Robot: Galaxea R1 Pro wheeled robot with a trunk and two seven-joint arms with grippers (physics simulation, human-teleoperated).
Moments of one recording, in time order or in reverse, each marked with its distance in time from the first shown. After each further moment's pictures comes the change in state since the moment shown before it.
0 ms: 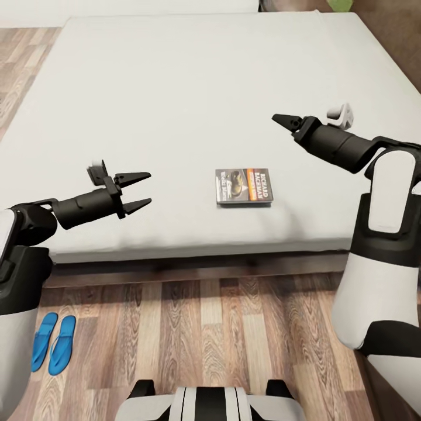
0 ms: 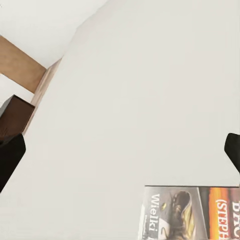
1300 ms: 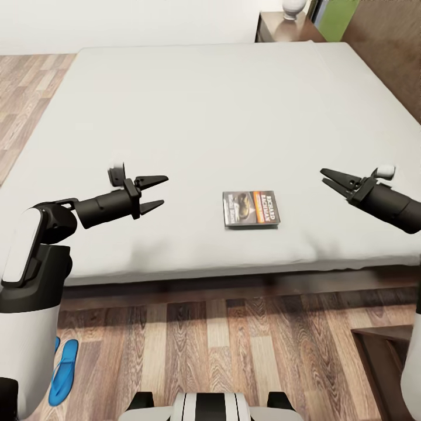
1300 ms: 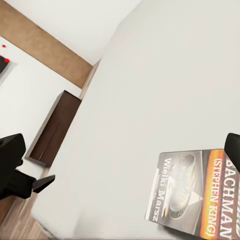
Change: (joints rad) left arm -0.014 -0.103 -0.021 0.002 -0.150 0.010 0.003; right arm 0.341 -0.299 -0.182 -0.002 -0.126 0.001 0.527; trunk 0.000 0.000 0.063
